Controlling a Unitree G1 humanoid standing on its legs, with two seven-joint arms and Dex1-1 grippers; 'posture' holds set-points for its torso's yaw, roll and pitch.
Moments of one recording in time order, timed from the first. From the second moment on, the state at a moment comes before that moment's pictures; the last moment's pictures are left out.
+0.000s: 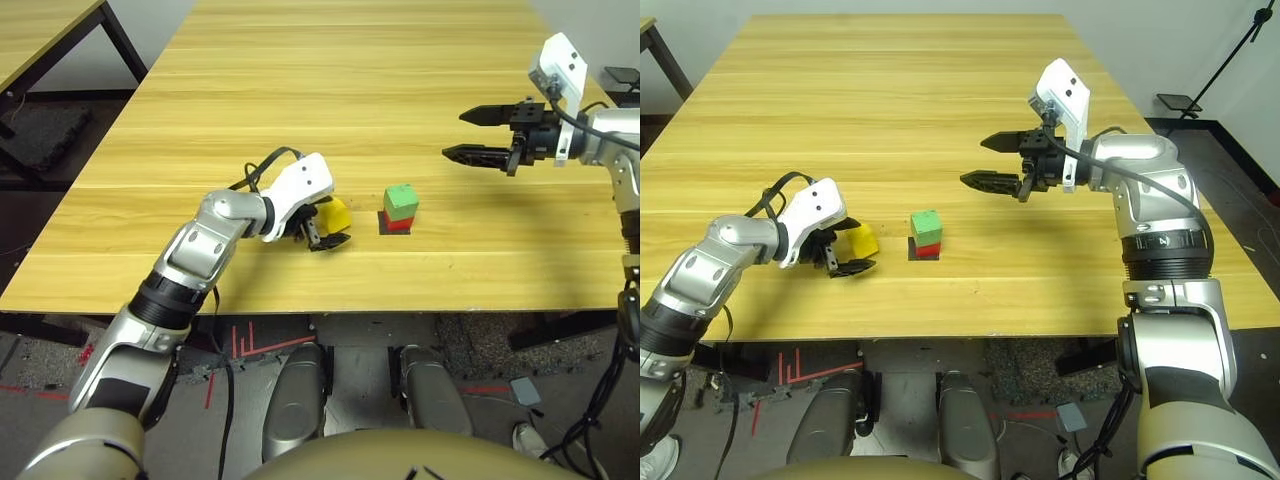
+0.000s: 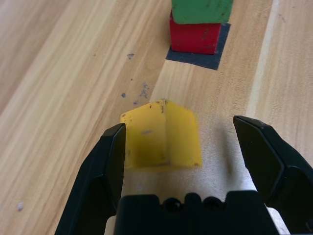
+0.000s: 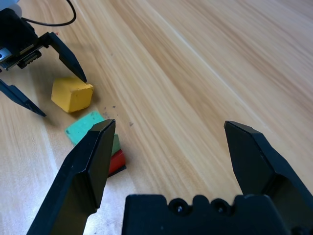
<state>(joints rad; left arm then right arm) -0.53 0.61 -0.32 -0.08 -0.13 0.65 -0.94 -0.81 -0.70 0.03 0.33 0.27 0.52 1.22</state>
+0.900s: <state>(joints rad) -0.50 0.57 -0.33 -0.01 -0.11 0.64 -0.91 -0.81 -0.68 0.03 0.35 0.29 0.51 1.22</state>
